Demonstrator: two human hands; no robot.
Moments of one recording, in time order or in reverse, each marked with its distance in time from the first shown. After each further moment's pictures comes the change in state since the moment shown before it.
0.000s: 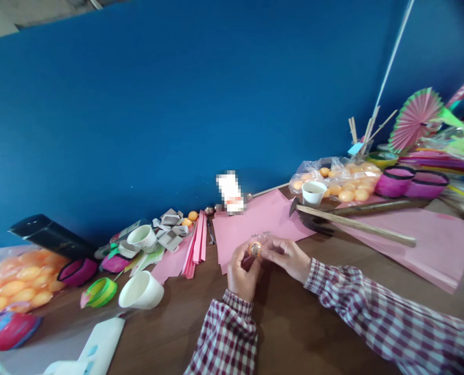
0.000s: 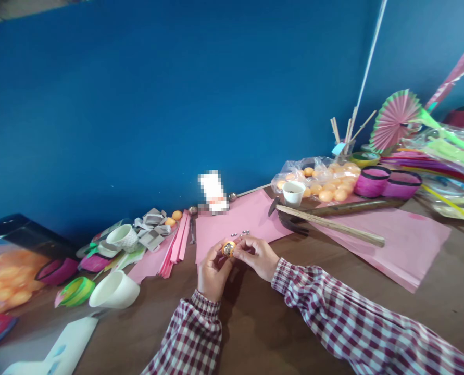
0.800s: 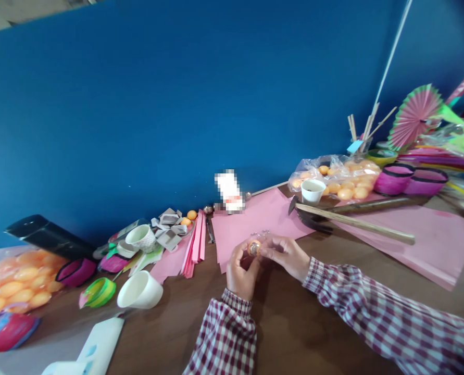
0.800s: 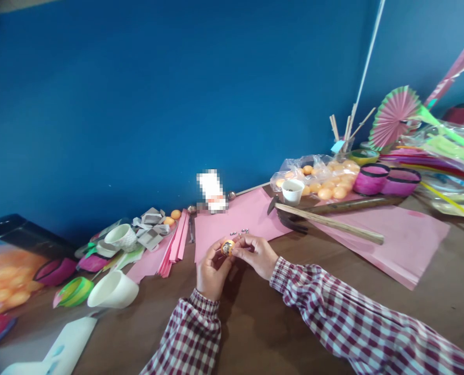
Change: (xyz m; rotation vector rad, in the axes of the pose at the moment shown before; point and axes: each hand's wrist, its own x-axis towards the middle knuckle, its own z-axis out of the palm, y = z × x) left_hand -0.001 0.009 0.003 0.037 0.031 -0.018; right_hand 0.000 0.001 0.001 0.071 0.011 0.014
